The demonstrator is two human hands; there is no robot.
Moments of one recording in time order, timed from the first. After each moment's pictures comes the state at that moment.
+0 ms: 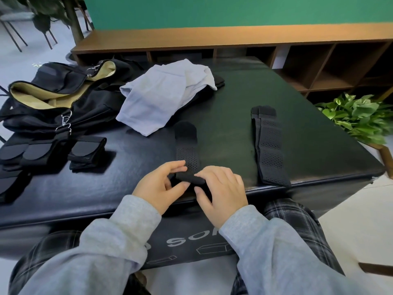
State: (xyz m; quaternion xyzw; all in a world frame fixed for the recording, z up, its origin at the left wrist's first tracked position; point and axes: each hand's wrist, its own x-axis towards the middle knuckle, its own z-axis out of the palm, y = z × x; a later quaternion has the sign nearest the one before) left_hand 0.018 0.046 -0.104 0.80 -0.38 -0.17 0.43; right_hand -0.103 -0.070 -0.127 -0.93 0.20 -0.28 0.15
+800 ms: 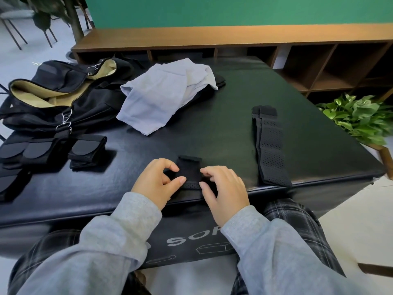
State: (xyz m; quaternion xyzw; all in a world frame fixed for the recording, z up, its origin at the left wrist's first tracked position) left_hand 0.022 0.041 -0.099 0.85 -0.33 -0.15 0.39; right_hand -0.103 -0.070 -0.129 -0.90 0.23 -0.31 0.22
